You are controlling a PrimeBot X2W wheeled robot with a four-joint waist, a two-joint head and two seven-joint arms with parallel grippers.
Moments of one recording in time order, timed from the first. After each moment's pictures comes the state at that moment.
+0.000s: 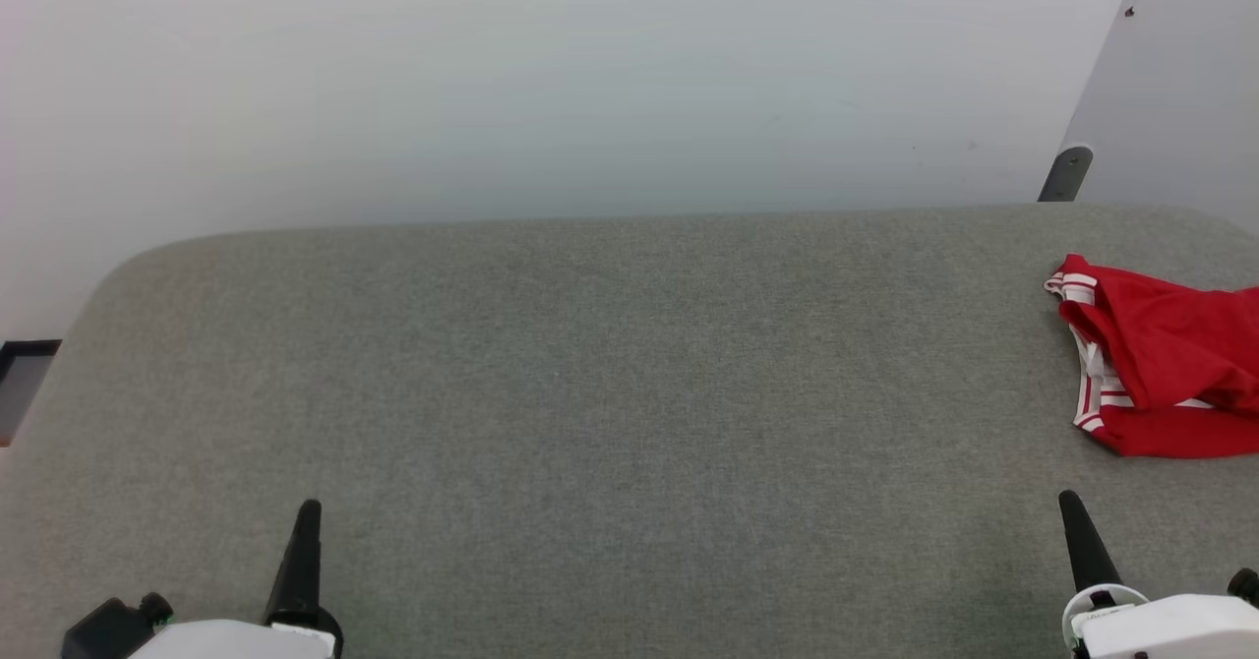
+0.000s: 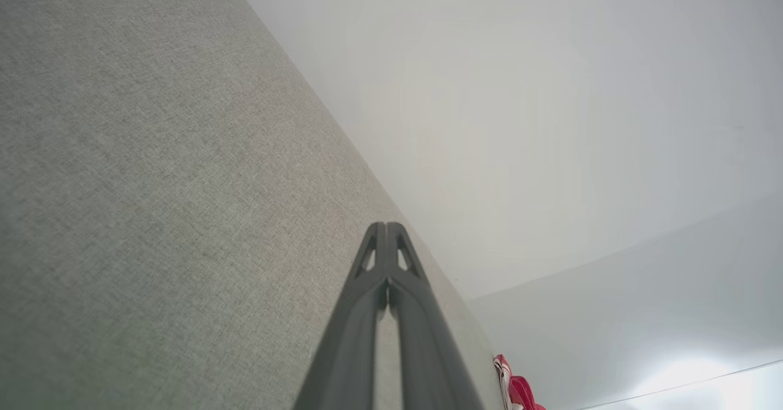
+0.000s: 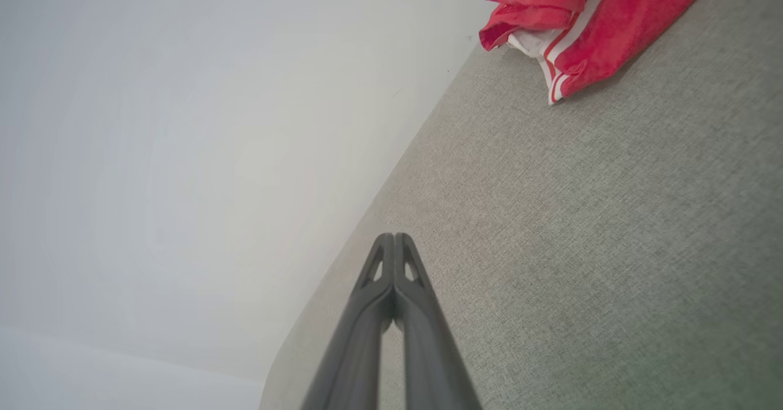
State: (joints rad) left arm 0.00 0.13 0.10 0.22 -1.13 -0.13 -0.03; right arm -0.04 -0.08 -0.06 0.29 1.10 0.13 -0.03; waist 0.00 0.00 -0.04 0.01
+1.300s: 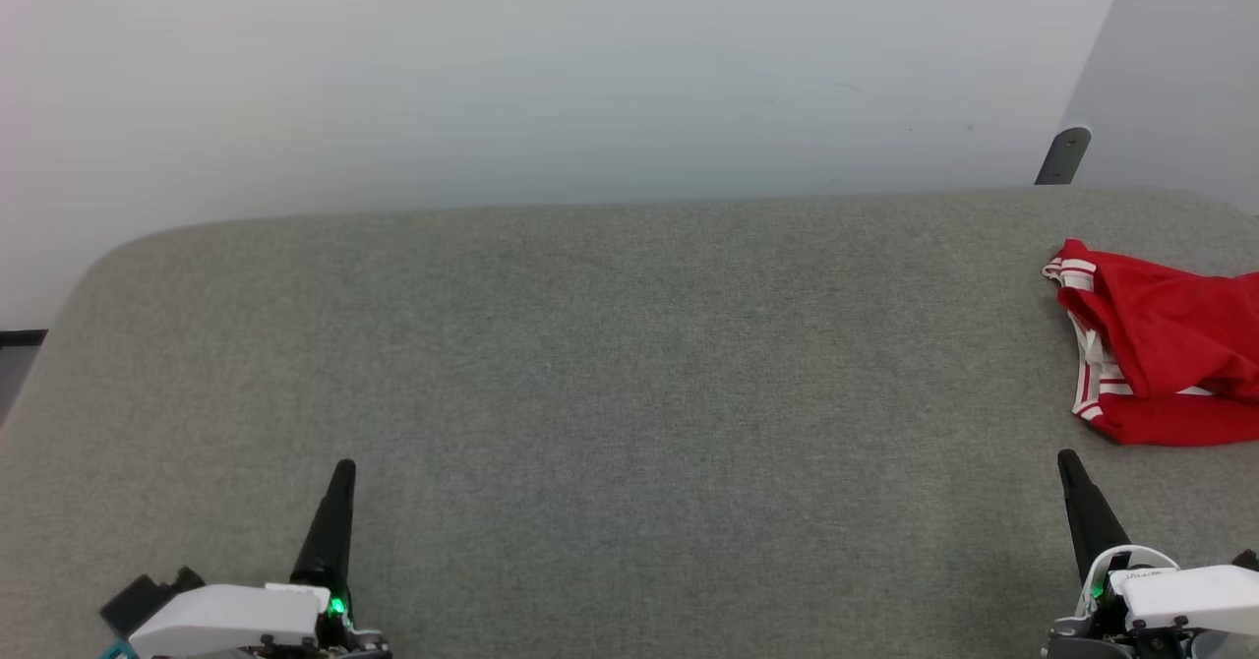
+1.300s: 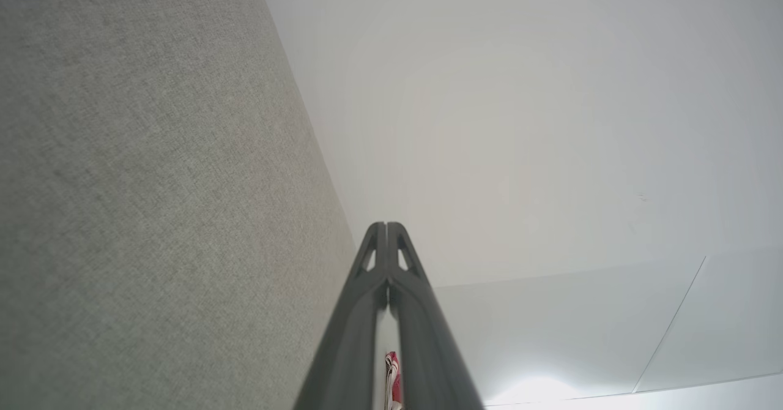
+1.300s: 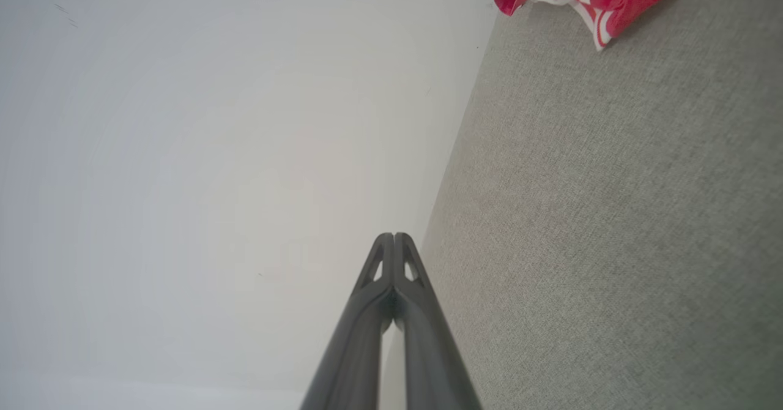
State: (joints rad) left arm -0.07 0.08 0.11 0.24 -1.44 -0.13 0.07; right arm -0.08 -0.06 -0.10 0.26 1.43 0.13 0.06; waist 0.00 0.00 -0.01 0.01
